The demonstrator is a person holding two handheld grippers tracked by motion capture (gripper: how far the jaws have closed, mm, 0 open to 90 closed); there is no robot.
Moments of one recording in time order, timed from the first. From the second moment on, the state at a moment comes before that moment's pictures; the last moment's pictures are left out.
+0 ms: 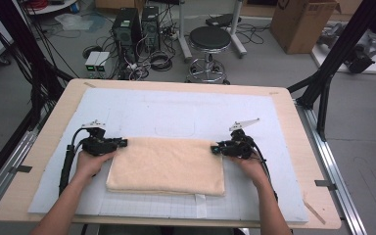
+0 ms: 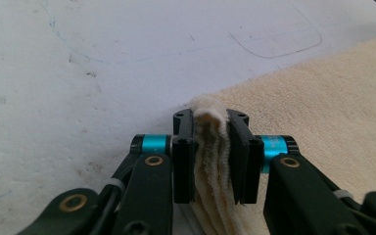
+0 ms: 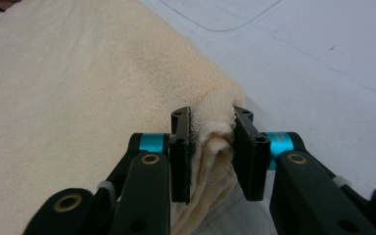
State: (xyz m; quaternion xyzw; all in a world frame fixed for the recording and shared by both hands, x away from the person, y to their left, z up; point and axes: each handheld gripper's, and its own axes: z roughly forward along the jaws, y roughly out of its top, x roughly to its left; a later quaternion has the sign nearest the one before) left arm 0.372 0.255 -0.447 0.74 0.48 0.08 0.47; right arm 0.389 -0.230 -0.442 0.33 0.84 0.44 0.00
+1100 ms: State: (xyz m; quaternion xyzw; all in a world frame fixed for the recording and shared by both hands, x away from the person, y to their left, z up) left arm 0.434 0.236 -0.431 0.73 0.49 0.17 0.45; right arm 0.444 -0.225 -0.414 0.38 0.82 0.41 0.12
